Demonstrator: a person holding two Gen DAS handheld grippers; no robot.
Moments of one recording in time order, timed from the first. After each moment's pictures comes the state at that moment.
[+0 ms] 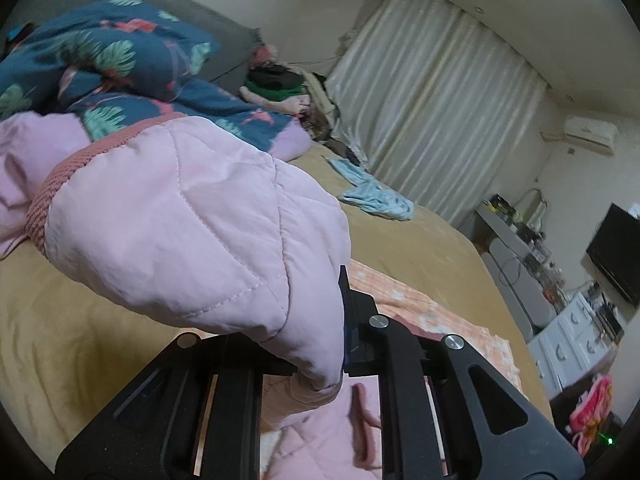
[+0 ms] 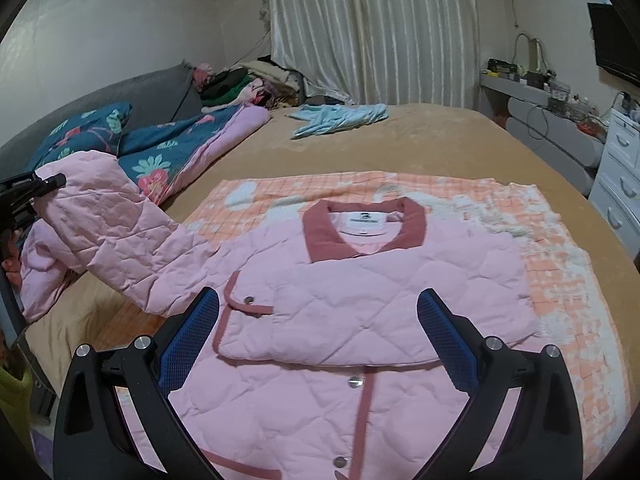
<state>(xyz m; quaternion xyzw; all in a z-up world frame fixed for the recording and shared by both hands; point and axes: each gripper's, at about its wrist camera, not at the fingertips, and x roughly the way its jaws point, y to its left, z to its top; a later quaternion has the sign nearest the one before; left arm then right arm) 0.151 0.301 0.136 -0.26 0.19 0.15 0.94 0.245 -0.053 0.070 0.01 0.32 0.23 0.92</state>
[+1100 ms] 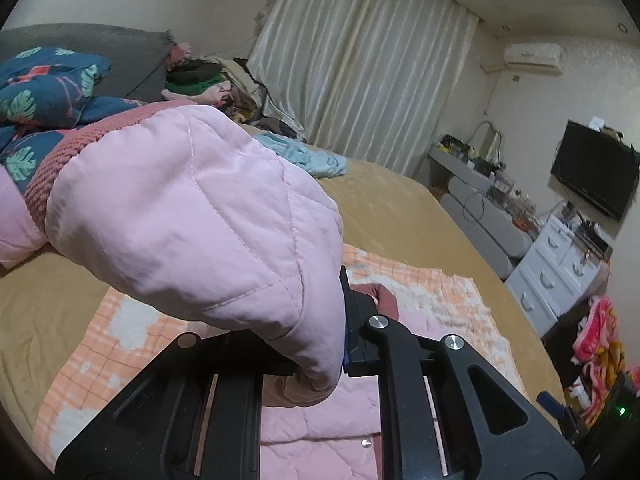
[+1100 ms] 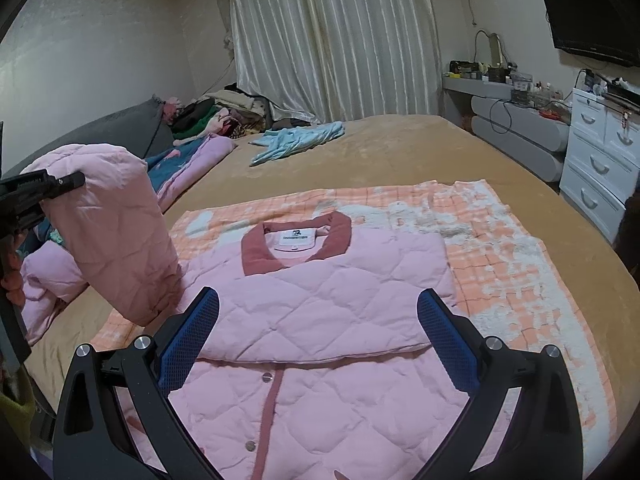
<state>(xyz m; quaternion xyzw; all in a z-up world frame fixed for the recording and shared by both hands) 0.218 0.136 0.148 -0.16 0.23 0.06 0.96 0.247 -0.172 0.075 0.06 0.29 0.19 0.94</state>
